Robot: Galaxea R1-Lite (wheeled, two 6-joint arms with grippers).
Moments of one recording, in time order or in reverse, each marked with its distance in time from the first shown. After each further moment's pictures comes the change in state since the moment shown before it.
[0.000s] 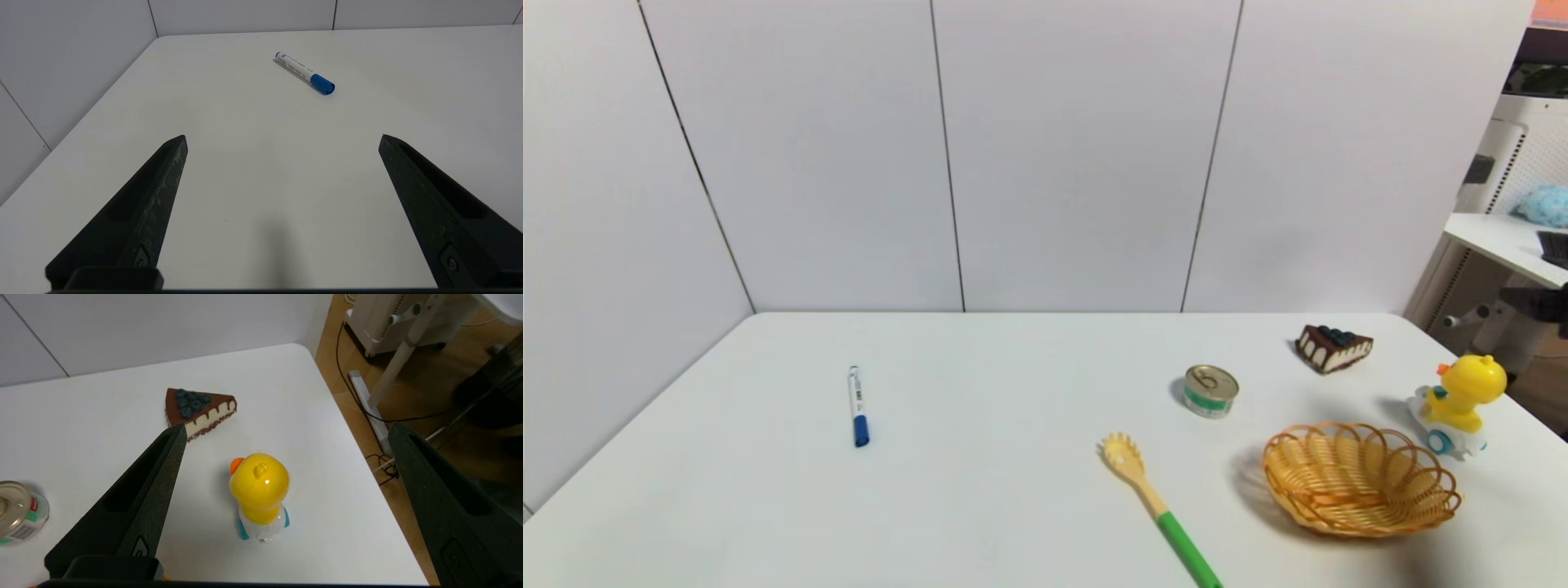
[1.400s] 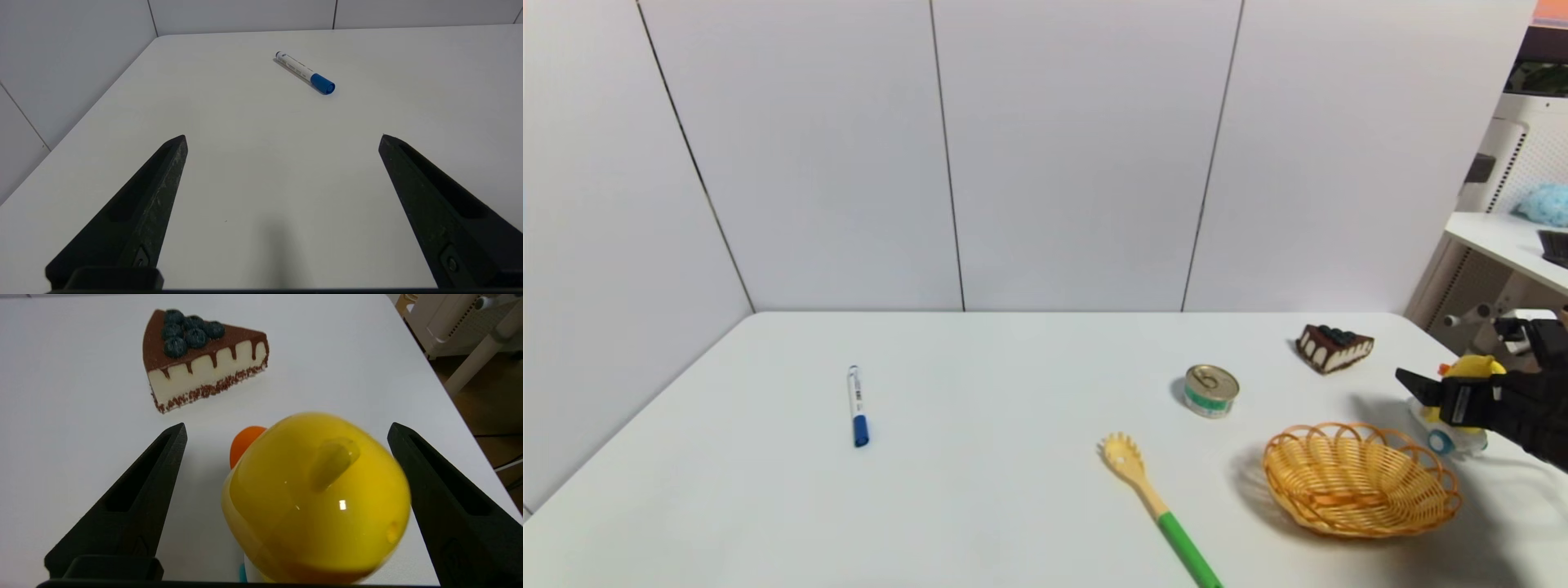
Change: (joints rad) left arm 0.000 0.000 0.000 0.000 0.000 0.000; right arm -0.019 0.533 0.348 -0.868 0.156 -0.037
